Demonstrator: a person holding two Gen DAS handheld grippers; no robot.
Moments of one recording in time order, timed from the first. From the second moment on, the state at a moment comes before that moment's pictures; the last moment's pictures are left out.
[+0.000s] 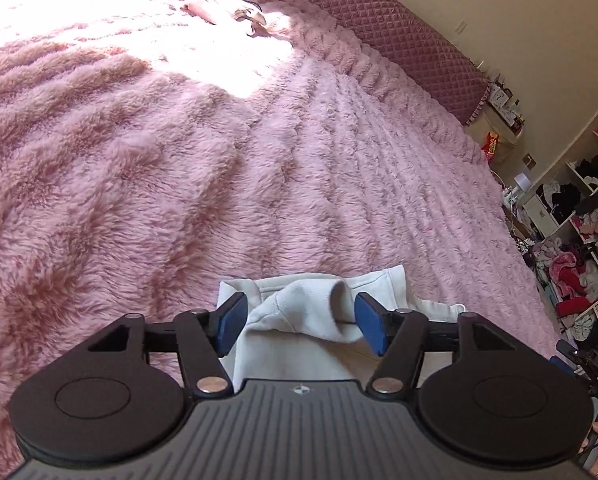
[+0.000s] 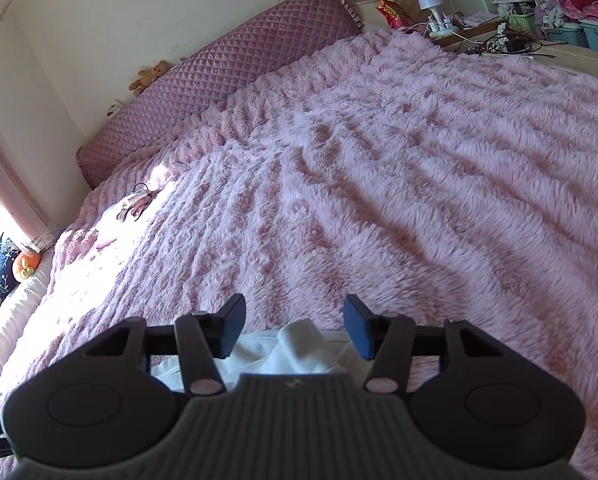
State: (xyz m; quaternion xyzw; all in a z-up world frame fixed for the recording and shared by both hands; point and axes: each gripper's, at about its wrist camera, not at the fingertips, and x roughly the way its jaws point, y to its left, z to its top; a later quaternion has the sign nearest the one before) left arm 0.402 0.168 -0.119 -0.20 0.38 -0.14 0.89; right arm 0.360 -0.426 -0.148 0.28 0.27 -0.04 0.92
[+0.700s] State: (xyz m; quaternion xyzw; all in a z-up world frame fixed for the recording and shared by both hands) left arm 0.251 0.219 -0.158 -0.20 0.42 -0.20 0.87; right arm 0.182 -0.430 -0.179 0.20 0.37 0.07 0.91
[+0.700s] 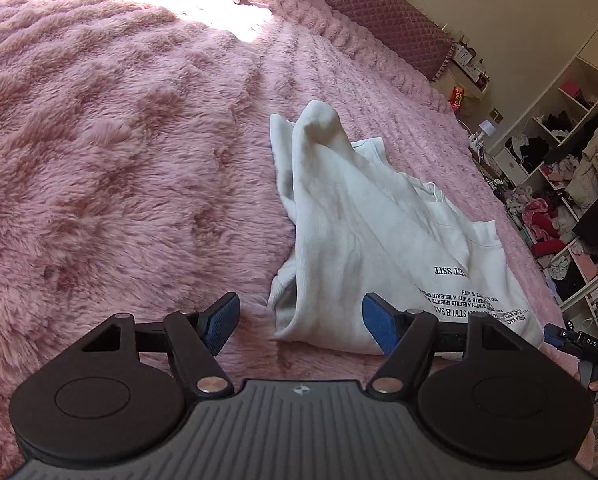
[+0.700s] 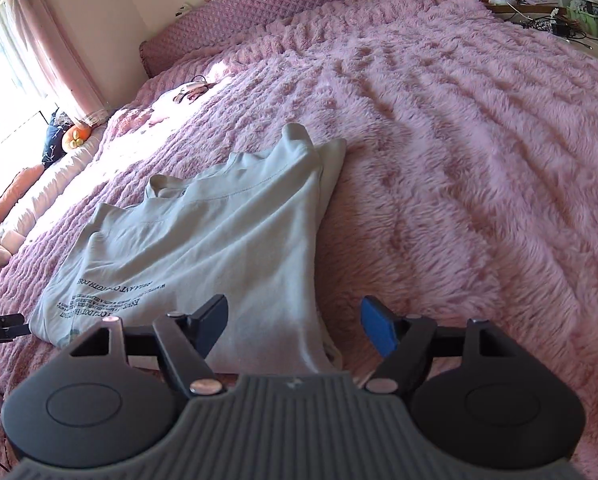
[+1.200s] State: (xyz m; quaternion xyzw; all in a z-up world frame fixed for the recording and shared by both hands) left arm 0.232 0.200 -0.134 -0.15 0.35 -0.20 0.90; right arm 0.175 -0.408 -0.158 0.18 0.35 0.05 0.92
